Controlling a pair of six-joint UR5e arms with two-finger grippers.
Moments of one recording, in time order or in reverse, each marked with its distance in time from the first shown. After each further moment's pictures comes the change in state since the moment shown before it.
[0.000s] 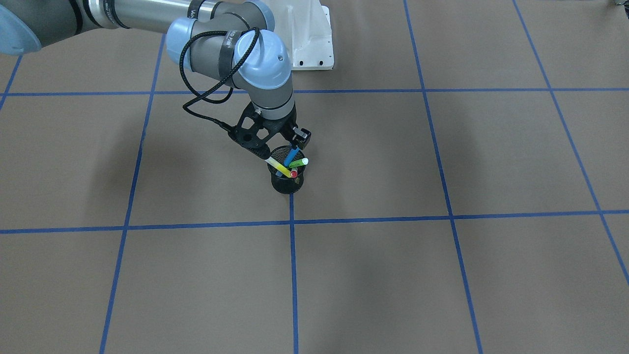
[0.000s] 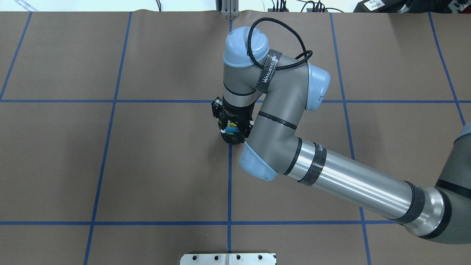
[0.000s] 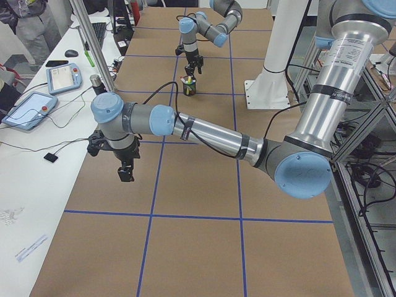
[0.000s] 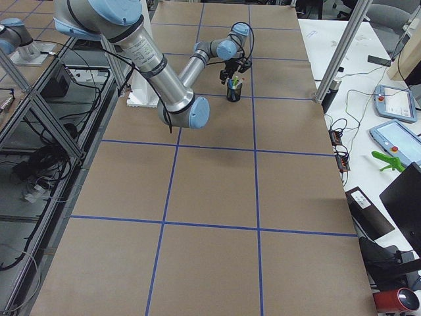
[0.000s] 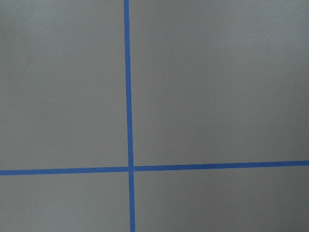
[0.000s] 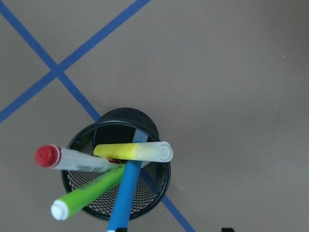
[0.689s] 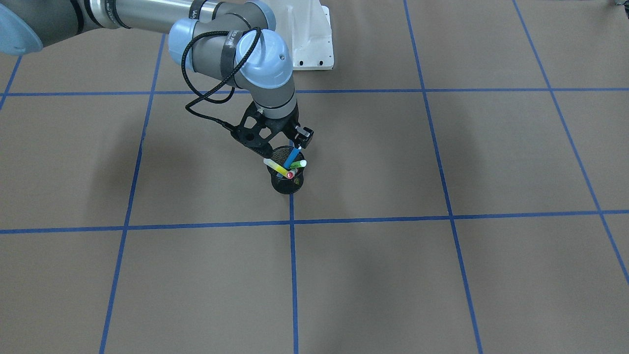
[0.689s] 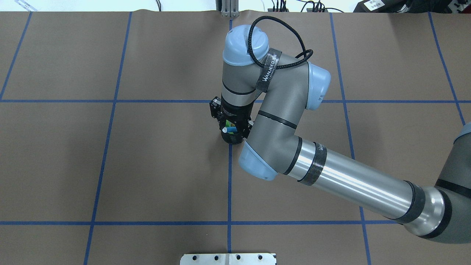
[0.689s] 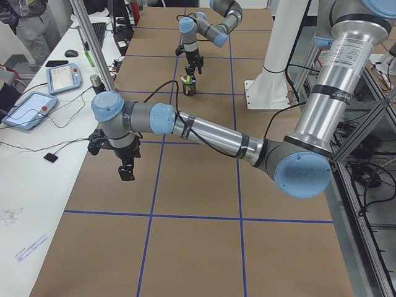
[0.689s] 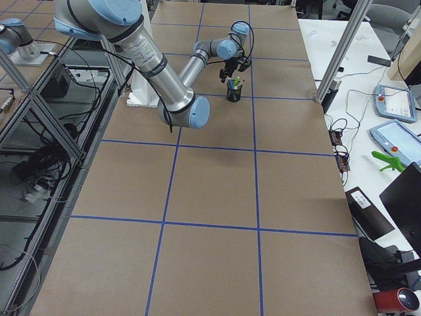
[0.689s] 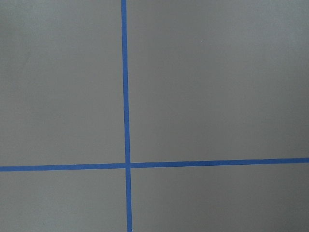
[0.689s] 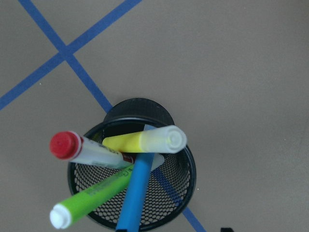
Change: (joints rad) left arm 0.001 0.000 -0.004 0.006 0.000 0.000; right arm 0.007 0.001 0.013 0.002 0.016 -0.001
